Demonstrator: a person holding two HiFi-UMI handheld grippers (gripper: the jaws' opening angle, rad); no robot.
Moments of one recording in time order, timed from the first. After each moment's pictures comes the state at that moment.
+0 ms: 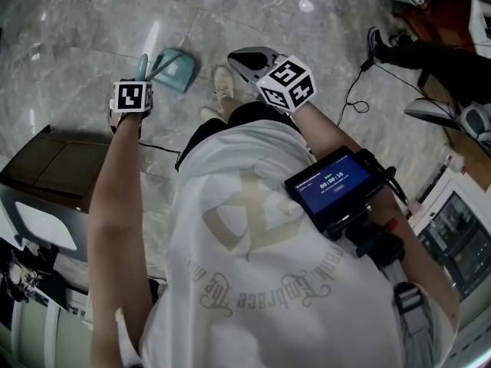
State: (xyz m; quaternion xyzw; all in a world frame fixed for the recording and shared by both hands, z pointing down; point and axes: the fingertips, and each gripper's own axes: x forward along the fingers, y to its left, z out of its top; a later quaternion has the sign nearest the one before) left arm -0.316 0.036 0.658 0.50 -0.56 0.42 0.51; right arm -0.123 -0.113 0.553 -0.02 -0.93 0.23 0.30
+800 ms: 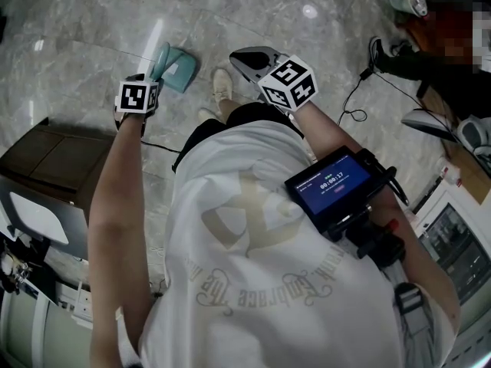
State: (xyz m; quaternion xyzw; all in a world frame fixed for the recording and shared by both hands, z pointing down) left arm -0.290 0.031 0.663 0.54 -0.55 0.38 0.50; right arm -0.124 -0.111 0.554 -0.04 -0.93 0.21 0.31
